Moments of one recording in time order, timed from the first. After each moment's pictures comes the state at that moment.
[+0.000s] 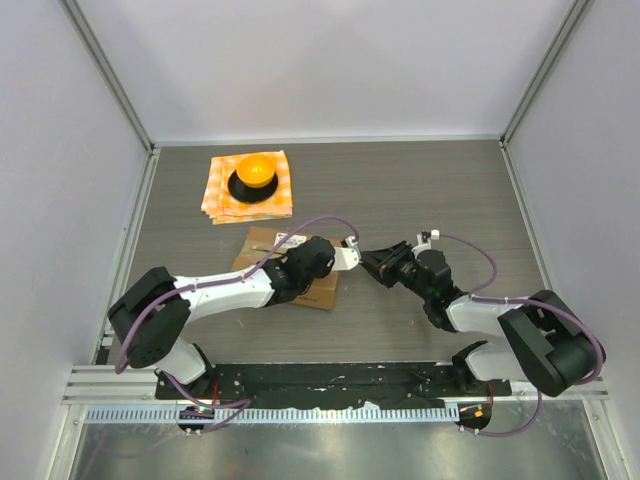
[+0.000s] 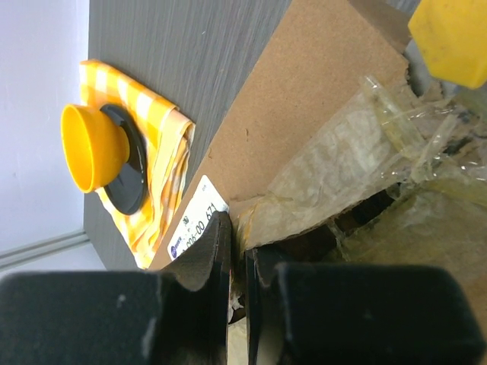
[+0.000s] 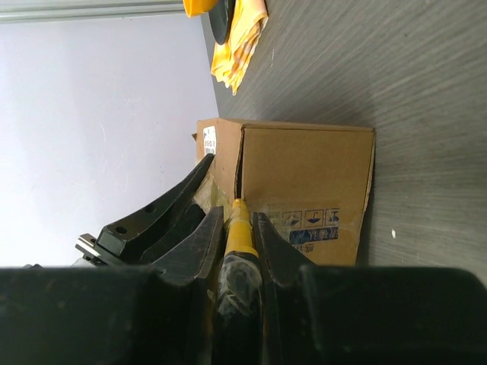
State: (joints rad) left arm -0.94 1.54 0.86 -0.03 -0.54 0.63; right arm 0.50 1.32 0.26 0.80 -0.20 1.44
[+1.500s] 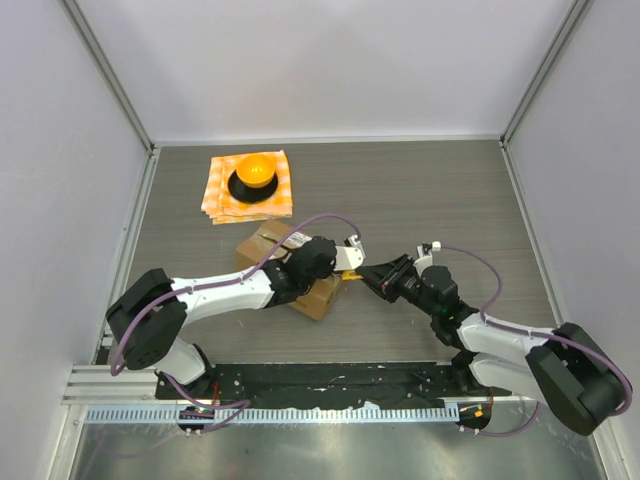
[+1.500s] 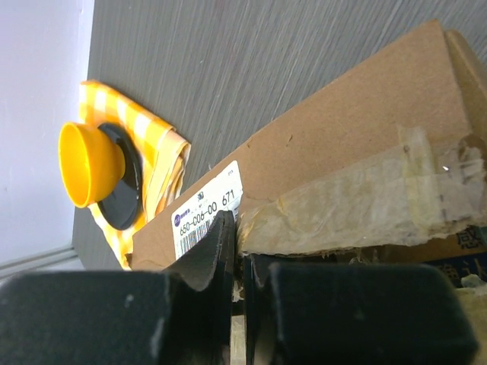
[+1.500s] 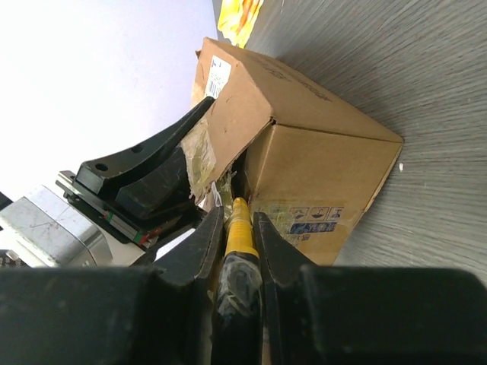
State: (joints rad) left arm -0.96 1.53 0.87 -0.01 -0.51 0.60; right arm 0.59 1.12 0.13 0.77 -0.18 1.49
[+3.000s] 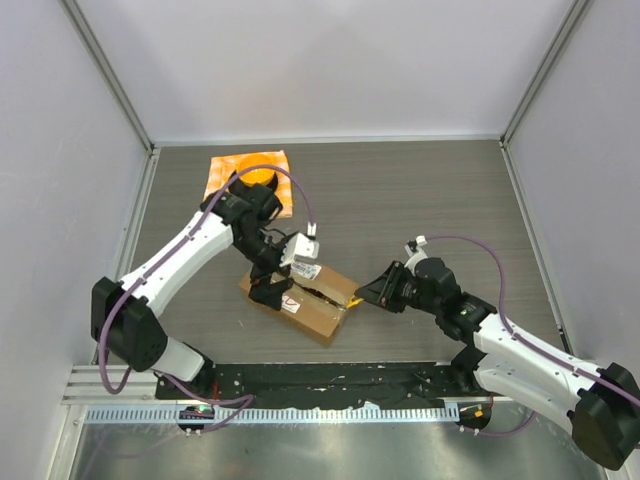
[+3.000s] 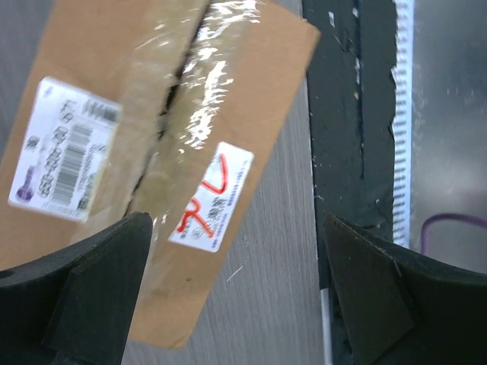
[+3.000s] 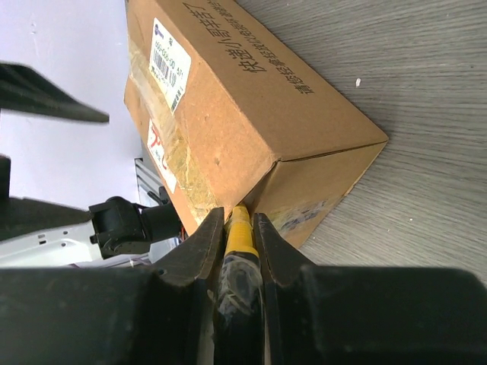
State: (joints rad) left arm -0.52 1.49 1.34 -1.30 0.70 0.99; right arm 0.67 0.81 0.34 -0.01 -0.23 1.11
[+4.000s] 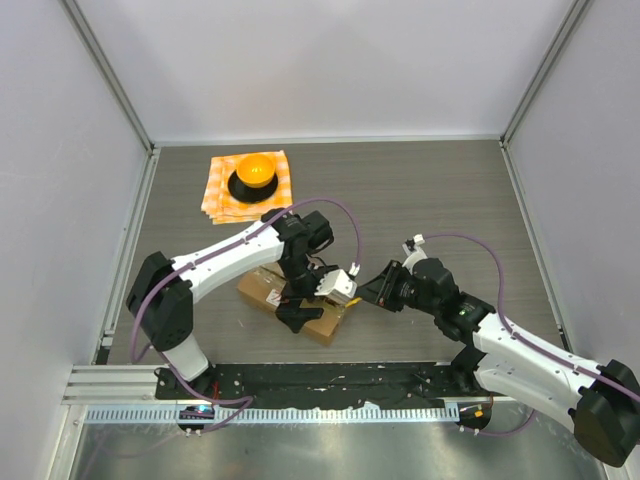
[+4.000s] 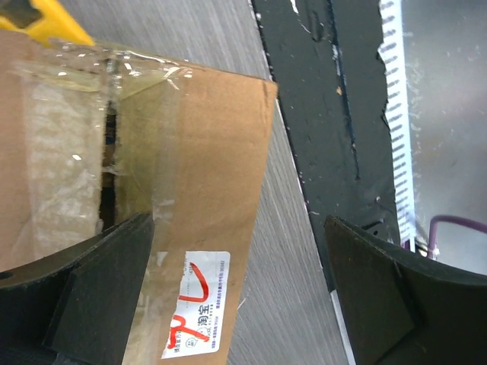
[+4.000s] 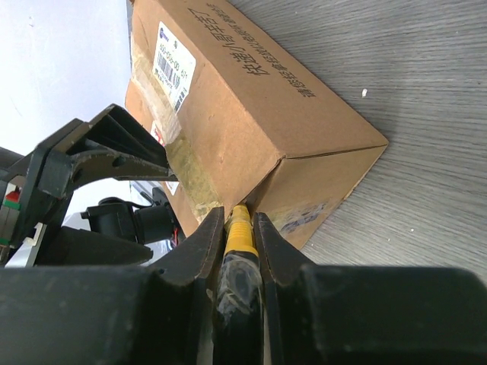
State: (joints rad) left arm -0.84 1.68 1.36 -1.28 0.60 1.00; right arm 0.71 0.82 0.36 0.00 -0.19 1.07
